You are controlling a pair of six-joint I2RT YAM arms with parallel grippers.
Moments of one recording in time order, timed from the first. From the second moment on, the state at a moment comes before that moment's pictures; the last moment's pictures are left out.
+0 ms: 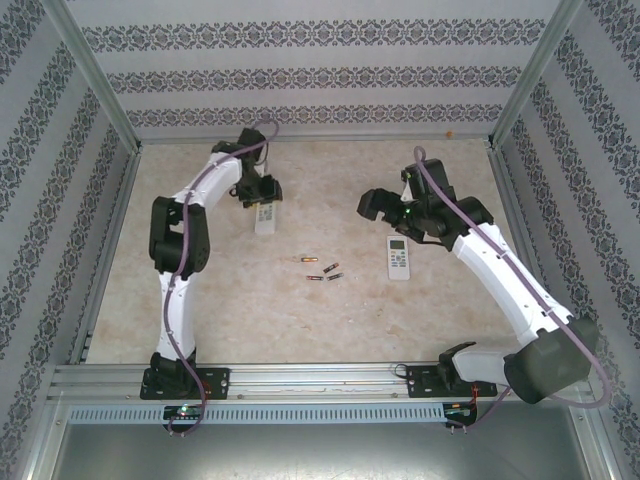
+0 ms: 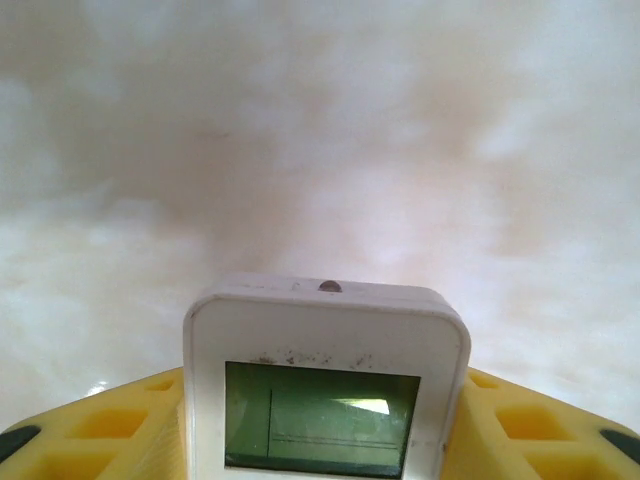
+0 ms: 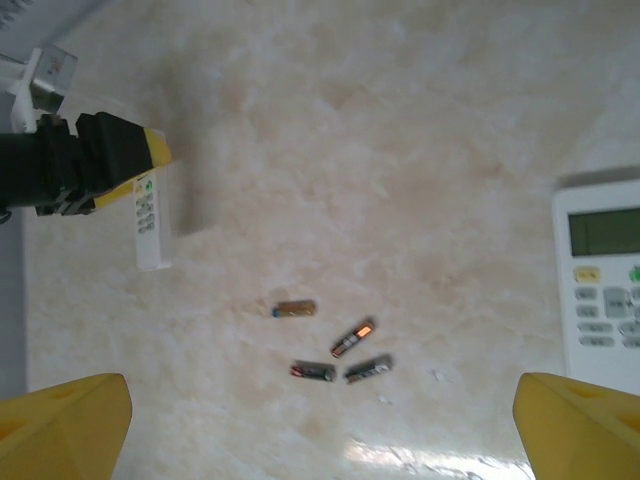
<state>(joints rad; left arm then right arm) -0.21 2.21 1.97 -1.02 0.24 -0.41 0.37 1.28 1.23 -0.79 -0.21 0.71</state>
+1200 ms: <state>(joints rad) -0.27 1.89 1.99 0.20 1.08 -1.38 0.40 1.53 1.54 0.03 -0.83 1.04</state>
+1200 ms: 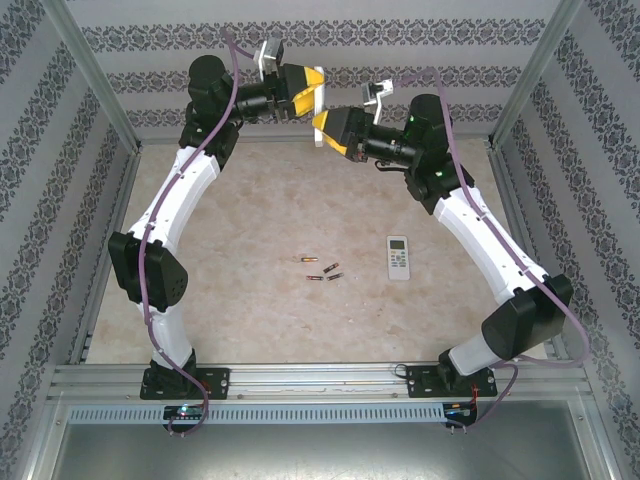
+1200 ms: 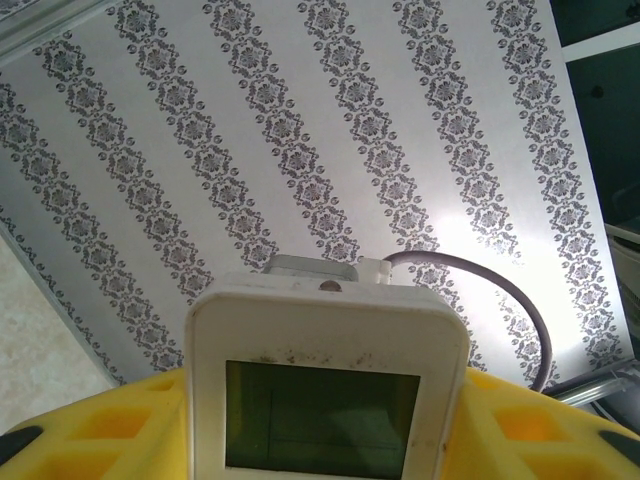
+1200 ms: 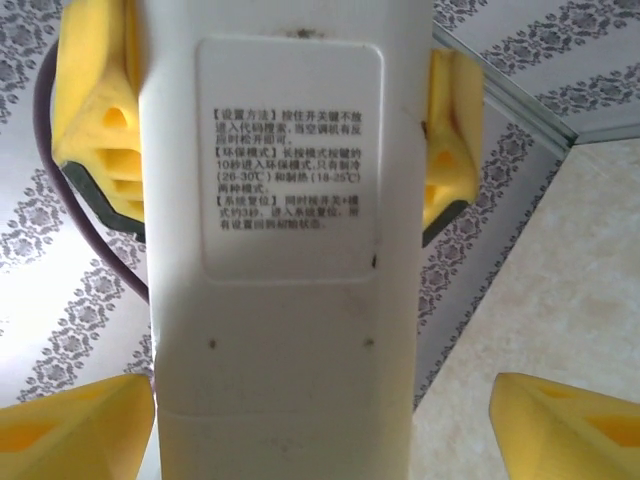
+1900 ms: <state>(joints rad) -0.27 1.84 2.20 -0.72 0.73 -0.76 0.45 1.55 1.69 -0.55 -0.40 0.45</state>
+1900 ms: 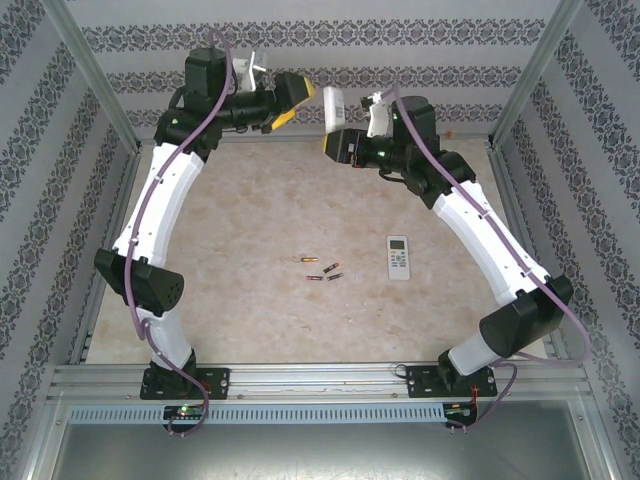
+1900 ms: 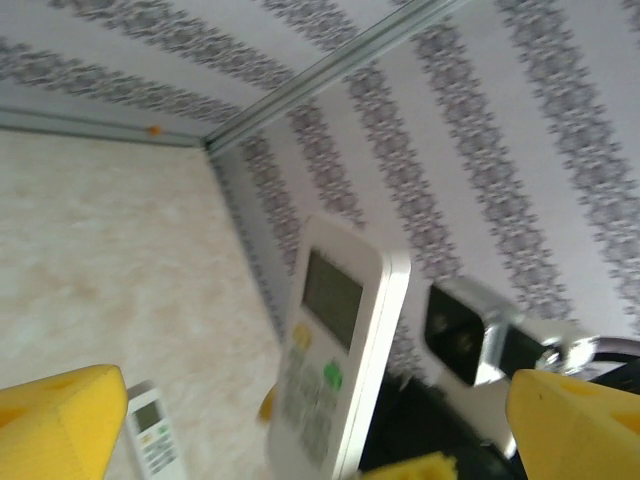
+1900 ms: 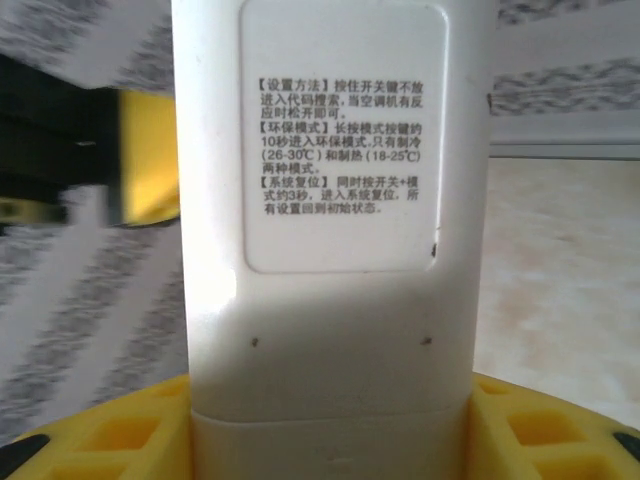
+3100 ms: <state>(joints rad) -0.34 1.76 1.85 -0.23 0.82 -0.94 0.40 1.30 1.29 -0.24 -0.36 1.18</state>
